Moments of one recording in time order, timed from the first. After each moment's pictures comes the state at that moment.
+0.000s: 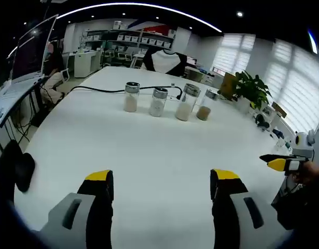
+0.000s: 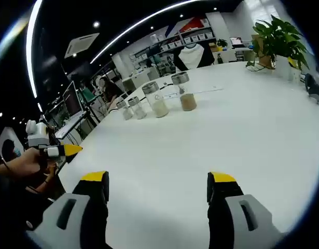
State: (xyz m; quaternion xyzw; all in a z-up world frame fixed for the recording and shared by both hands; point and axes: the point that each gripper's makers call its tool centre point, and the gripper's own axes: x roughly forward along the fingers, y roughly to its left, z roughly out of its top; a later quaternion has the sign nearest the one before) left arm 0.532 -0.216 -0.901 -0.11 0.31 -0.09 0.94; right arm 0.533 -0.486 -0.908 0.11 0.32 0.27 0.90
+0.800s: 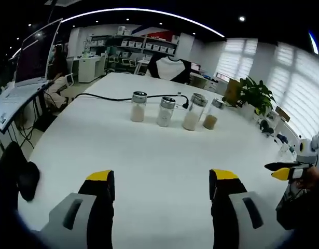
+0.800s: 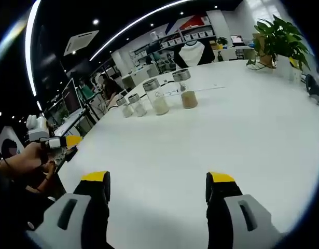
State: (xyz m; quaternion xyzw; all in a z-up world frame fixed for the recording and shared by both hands) left arm 0.551 -0.197 -0.891 -0.10 0.29 -0.07 0.95; right arm 0.532 -0.481 -0.910 0.11 0.33 0.27 0.90
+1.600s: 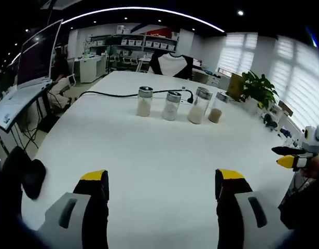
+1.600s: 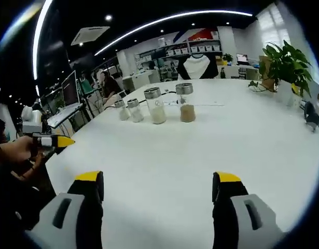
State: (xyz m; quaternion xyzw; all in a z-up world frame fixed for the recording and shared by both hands) left arm 0.538 -0.182 -0.903 -0.10 0.30 -0.06 0.95; right arm 0.548 -0.484 -0.900 0.04 0.30 0.26 0.92
